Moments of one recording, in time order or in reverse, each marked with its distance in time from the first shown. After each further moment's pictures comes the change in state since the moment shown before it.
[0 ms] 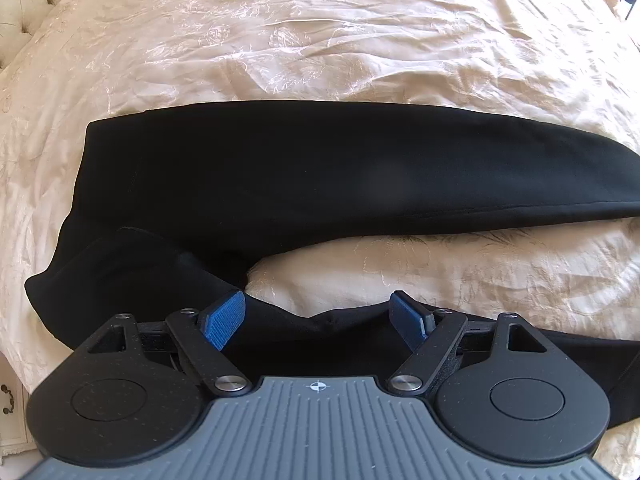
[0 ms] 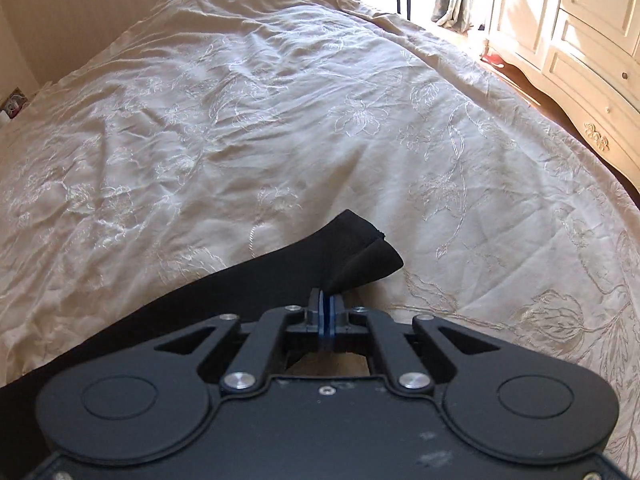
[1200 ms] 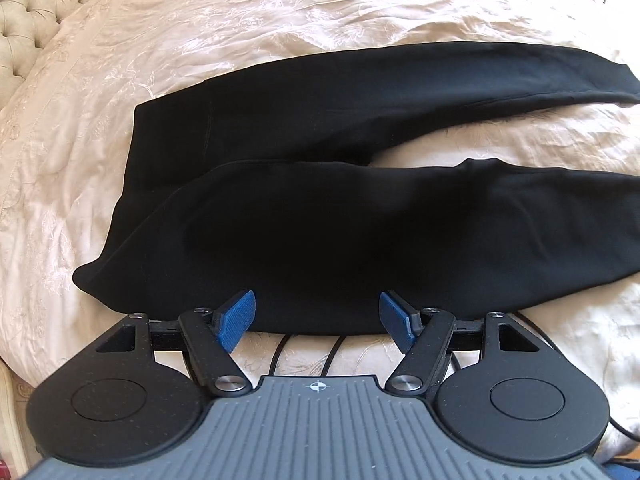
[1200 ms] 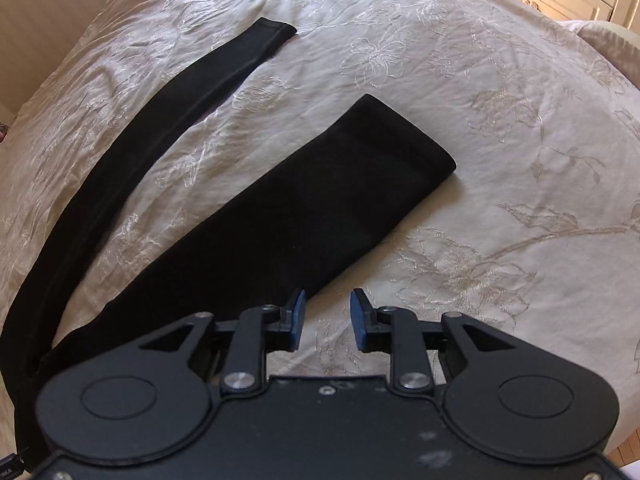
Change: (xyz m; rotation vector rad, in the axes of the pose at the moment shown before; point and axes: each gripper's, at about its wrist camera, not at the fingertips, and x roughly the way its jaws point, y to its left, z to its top) left arm -0.003 0.117 -0.102 0.216 -0.104 -0.017; right arm -0.163 -0.040 -0.259 0.311 0.131 0.019
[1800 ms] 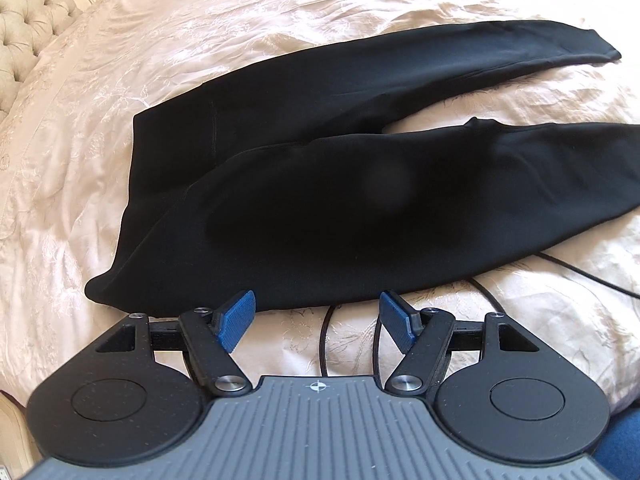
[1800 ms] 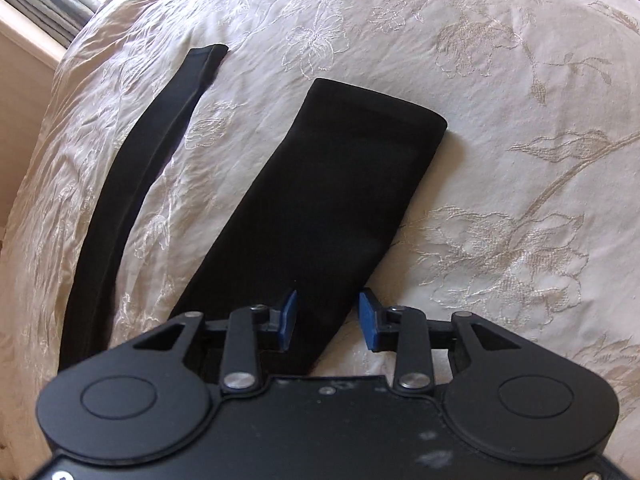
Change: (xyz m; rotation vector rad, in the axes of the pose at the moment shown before) left arm -0.002 0.029 -0.030 0.140 -0.050 -0.028; right arm 0.034 -0.005 0.013 0.298 -0.033 0.090
